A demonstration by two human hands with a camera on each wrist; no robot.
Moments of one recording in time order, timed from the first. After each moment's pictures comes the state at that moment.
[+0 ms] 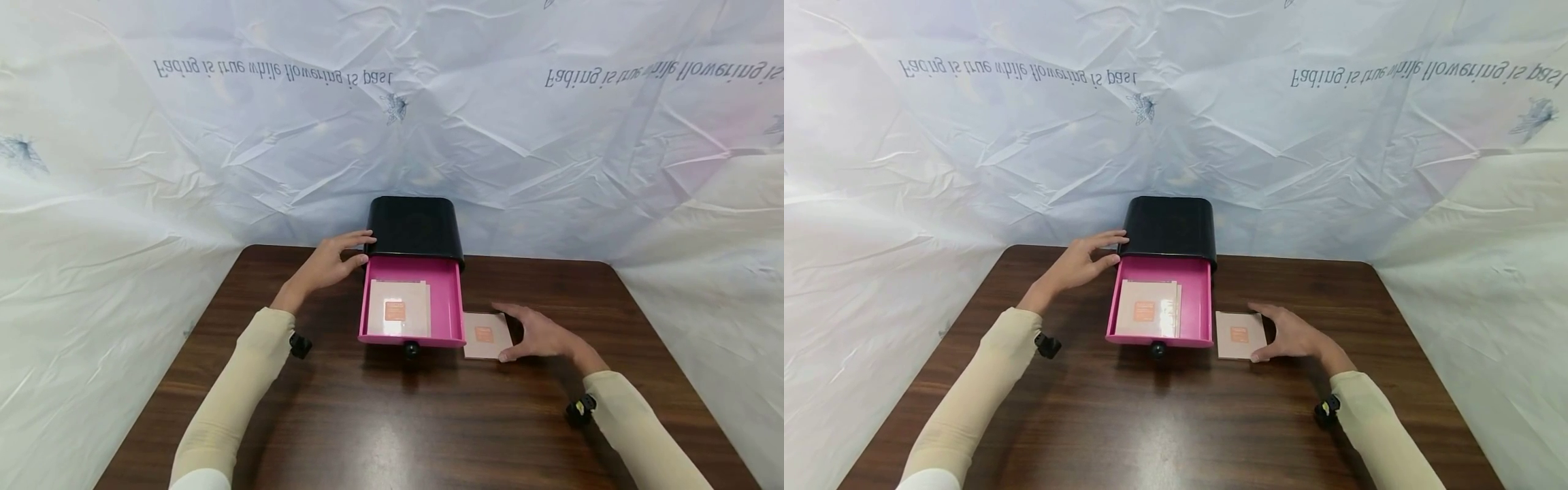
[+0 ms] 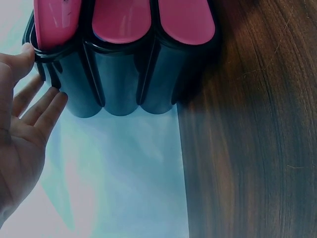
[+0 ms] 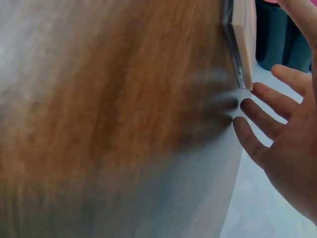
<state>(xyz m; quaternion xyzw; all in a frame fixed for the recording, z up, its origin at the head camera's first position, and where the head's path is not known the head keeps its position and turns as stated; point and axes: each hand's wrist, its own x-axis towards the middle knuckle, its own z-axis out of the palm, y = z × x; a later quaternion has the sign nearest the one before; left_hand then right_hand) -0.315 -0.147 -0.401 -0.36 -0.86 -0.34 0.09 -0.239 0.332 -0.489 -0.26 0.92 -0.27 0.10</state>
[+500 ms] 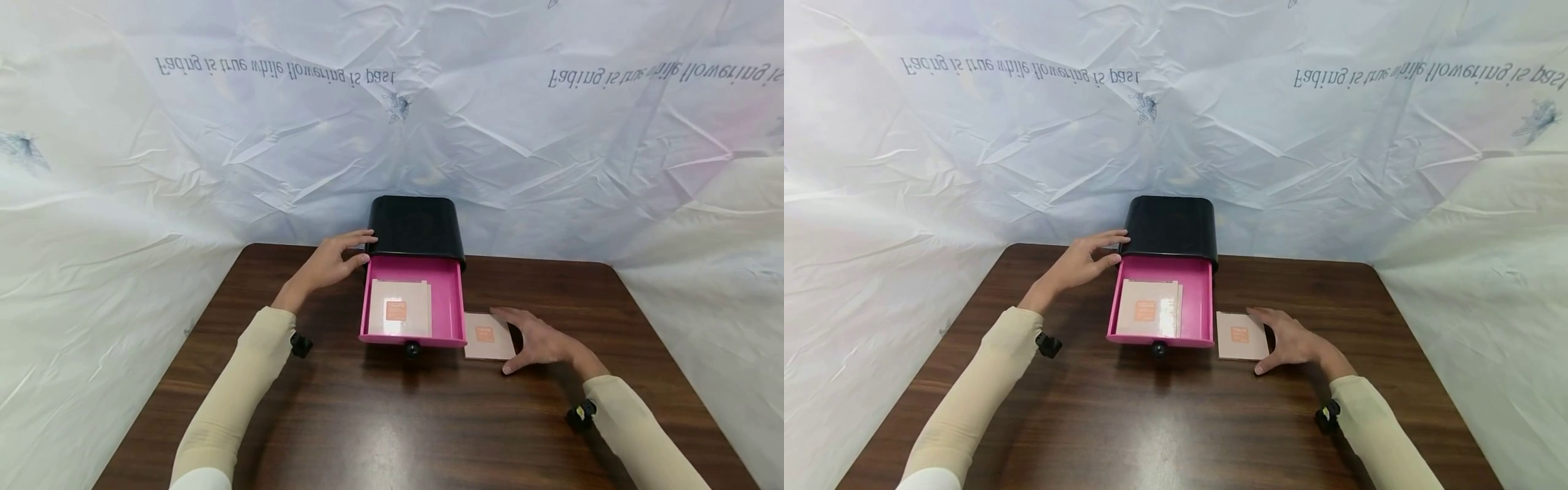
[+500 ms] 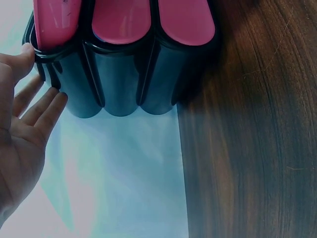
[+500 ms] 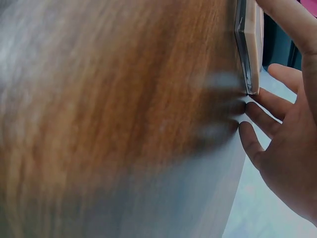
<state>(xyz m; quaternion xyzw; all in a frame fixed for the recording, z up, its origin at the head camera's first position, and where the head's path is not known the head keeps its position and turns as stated) -0.315 -0.147 -0.400 -0.37 -0.86 -0.34 0.10 -0.231 0.332 -0.493 -0.25 0.93 -0.25 0.13</state>
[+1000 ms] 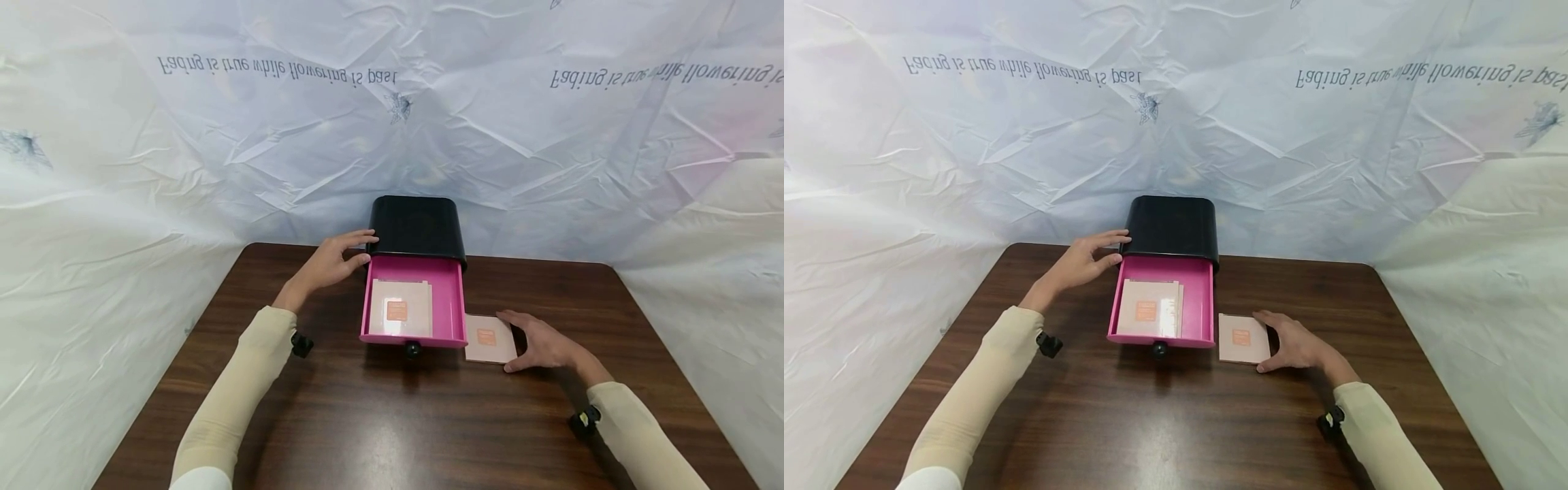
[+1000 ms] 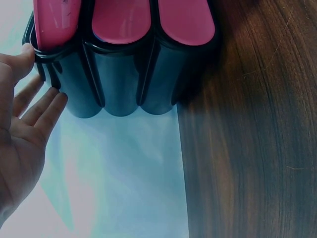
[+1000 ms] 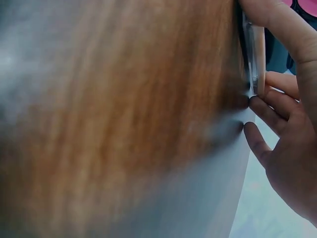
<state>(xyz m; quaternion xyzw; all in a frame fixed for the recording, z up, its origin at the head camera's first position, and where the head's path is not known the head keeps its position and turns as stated) -0.316 -0.147 -0.401 -0.36 -0.86 -0.34 0.10 -0.225 0.335 -0.497 -0.24 0.94 -0.22 0.10</state>
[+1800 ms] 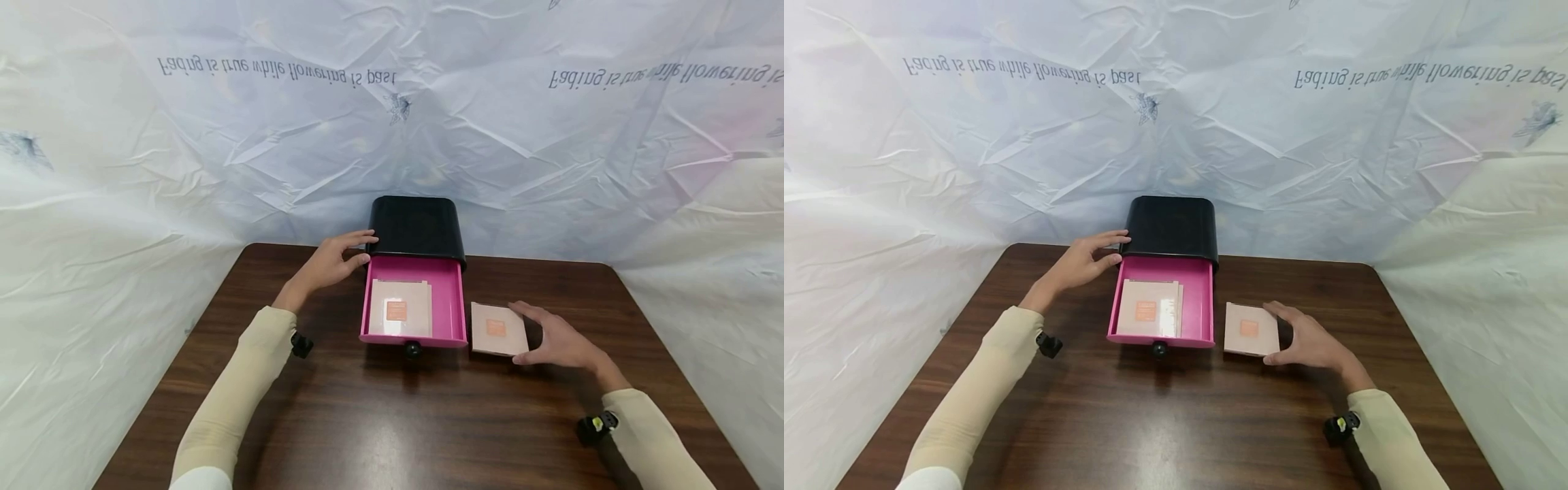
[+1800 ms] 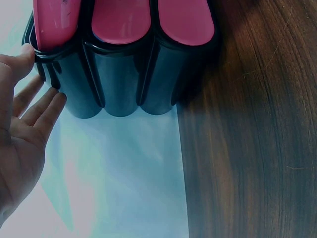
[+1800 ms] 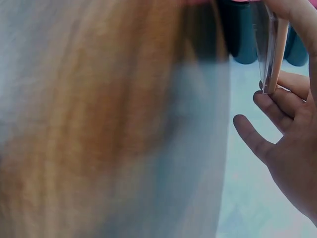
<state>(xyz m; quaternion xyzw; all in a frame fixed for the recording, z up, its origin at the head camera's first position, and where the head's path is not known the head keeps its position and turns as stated) -0.314 -0.147 -0.400 -0.36 -0.86 -0.34 0.10 -0.212 0.347 -0.473 -0.20 0.94 -0.26 0.07</state>
